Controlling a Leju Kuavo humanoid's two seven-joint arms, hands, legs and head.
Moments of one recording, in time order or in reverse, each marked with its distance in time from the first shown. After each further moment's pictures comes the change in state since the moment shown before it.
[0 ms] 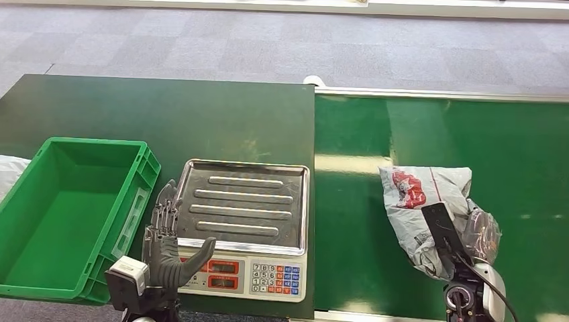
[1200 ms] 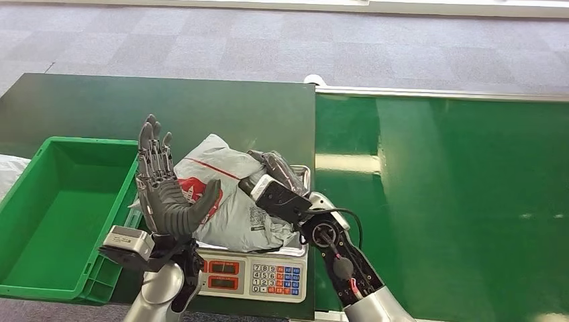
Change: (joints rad) left arm -0.352 0.009 -0.166 0.076 0.054 0.287 -0.134; right arm -0.420 0.226 0.772 0.396 -0.450 0.354 -0.293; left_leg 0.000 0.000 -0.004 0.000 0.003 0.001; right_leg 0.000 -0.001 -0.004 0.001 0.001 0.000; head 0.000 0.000
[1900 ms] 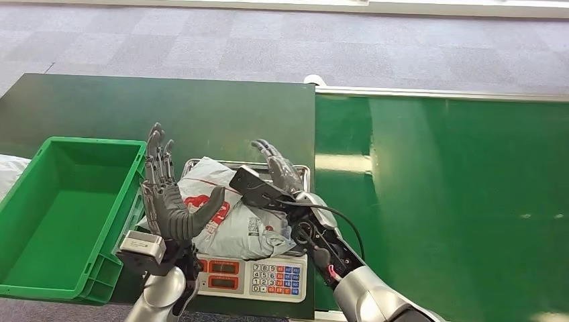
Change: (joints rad) left arm 0.035 0.032 -0.005 0.023 -0.077 0.038 0.010; right arm -0.128 0.034 0.033 0.346 0.179 -0.374 0.277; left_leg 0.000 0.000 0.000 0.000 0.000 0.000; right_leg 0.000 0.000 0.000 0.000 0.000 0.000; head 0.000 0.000
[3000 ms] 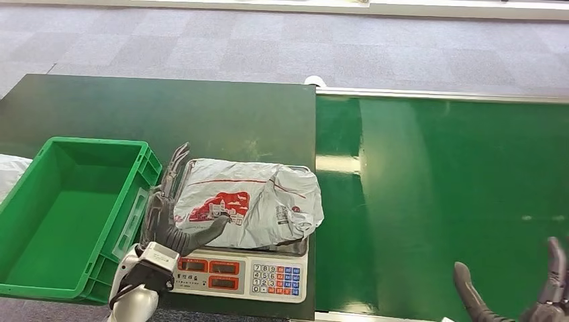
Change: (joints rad) left arm 0.096 0.063 0.147 -0.126 -0.314 -0.367 0.171; right arm 1.083 -0.197 -0.648 -1.407 0.258 -0.401 -0.330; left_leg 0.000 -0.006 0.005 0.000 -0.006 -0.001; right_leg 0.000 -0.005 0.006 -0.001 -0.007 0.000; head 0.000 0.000
